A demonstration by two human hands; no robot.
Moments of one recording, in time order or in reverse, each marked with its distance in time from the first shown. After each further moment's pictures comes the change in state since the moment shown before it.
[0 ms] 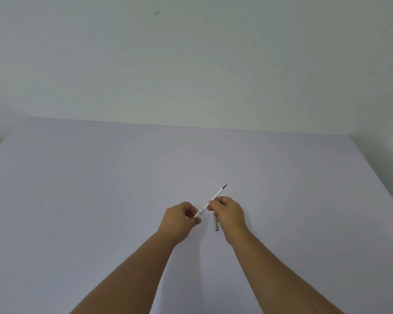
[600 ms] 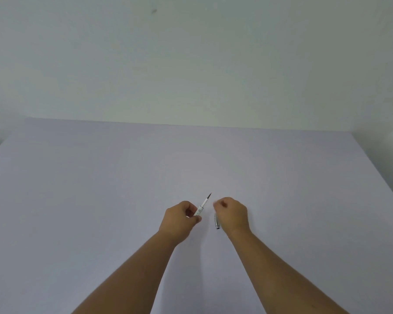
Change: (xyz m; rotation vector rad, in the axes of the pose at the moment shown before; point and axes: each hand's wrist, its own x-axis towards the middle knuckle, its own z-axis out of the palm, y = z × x) left_hand -0.001 -0.002 0.003 -0.053 0.022 -0.016; right_hand 0.008 0.012 -0.005 -0.368 0.094 -0.127
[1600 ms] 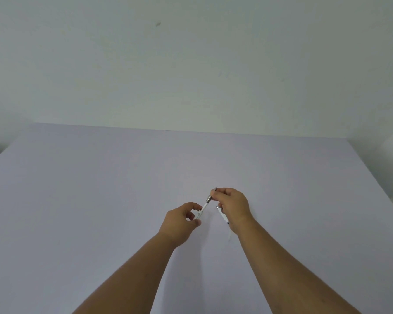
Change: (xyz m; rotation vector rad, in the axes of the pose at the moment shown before) left_hand -0.007 0.005 -0.006 -0.029 -0.057 0.053; right_hand -0.001 -0.037 -0.025 0.482 -0.108 0.070
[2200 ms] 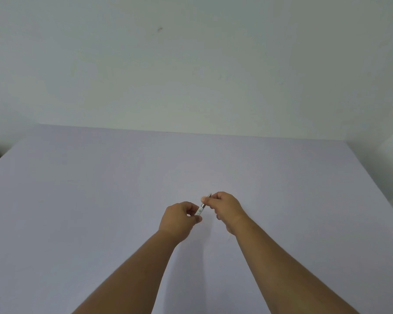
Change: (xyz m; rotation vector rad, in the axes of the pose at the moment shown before) left_hand -0.001 0.009 -0.003 0.076 0.090 -0.008; right_hand -0.004 0.001 0.006 -0.177 -0.166 0.045
